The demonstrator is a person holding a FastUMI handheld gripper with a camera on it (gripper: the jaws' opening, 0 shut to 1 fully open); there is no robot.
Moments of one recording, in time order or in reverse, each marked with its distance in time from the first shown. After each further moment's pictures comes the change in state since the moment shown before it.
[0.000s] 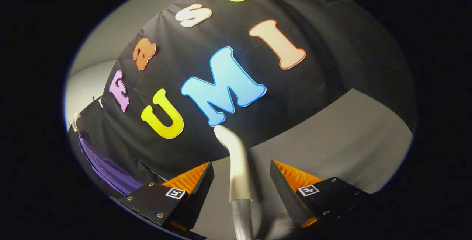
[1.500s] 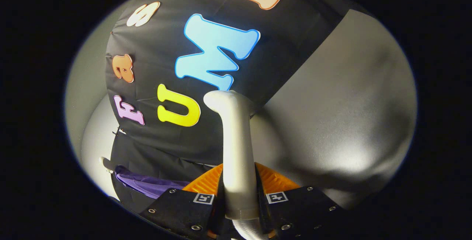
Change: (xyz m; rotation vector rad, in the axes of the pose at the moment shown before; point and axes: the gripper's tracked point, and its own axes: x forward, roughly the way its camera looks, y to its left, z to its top) arm -0.001 0.048 -0.042 0.374 0.260 0.191
